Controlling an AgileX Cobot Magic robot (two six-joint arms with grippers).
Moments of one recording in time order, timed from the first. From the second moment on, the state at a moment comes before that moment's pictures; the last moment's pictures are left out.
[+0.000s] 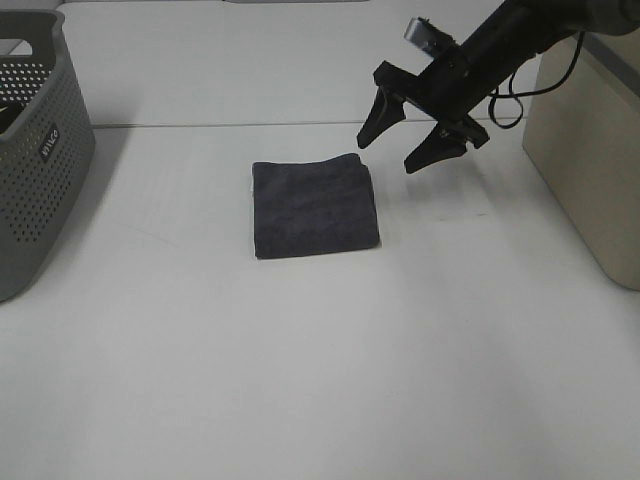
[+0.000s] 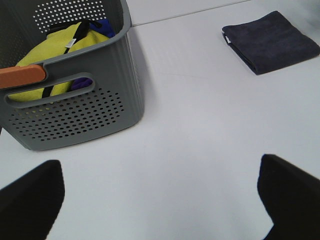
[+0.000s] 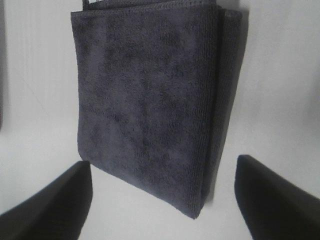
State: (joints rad) left arm -0.03 0.00 -0.51 -0.08 1.04 0.16; right arm 0.18 2.41 -2.01 0.63 1.11 -0.16
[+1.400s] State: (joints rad) left arm -0.03 0.00 -0.51 -0.08 1.04 0.16; right arm 0.25 2.55 -2.04 0.72 1.00 -0.26
